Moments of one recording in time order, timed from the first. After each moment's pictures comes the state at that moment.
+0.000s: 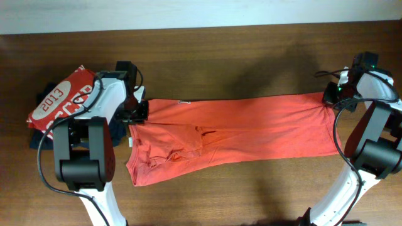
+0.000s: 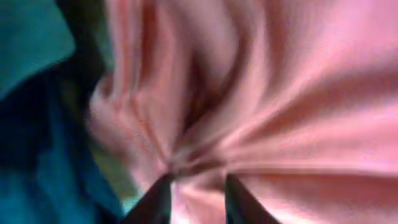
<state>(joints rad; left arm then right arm) -0.06 2.09 1.50 -1.02 0.03 -0.03 -0.43 2.20 1.62 -0.85 -0.08 0.06</state>
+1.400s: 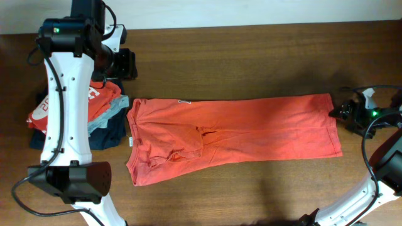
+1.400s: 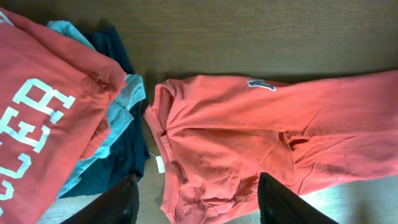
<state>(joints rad) -0.05 1.97 2.30 -1.59 0.12 -0.03 -0.73 2.16 1.55 -1.04 -0.56 -0.34</state>
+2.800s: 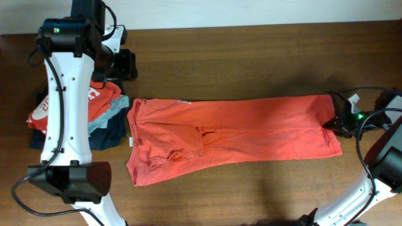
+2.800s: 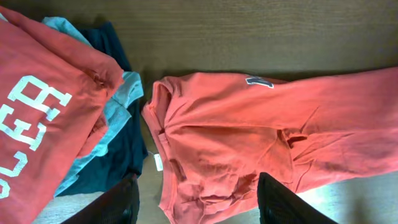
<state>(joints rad) -0.05 1.97 2.30 -1.60 0.13 -0.03 -0.67 2.17 1.45 -1.03 -0.53 -0.21</state>
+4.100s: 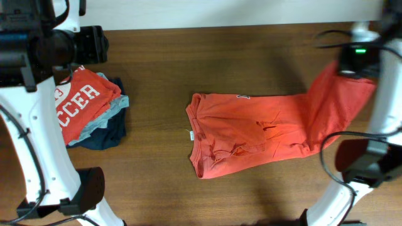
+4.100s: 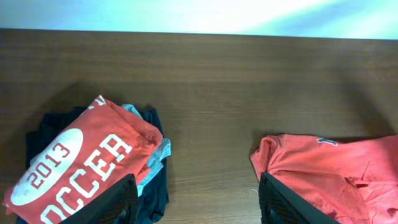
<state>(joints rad) 0.03 1.91 2.71 -1.66 0.13 -0.03 -0.23 2.05 2.34 -1.67 -0.11 -0.03</state>
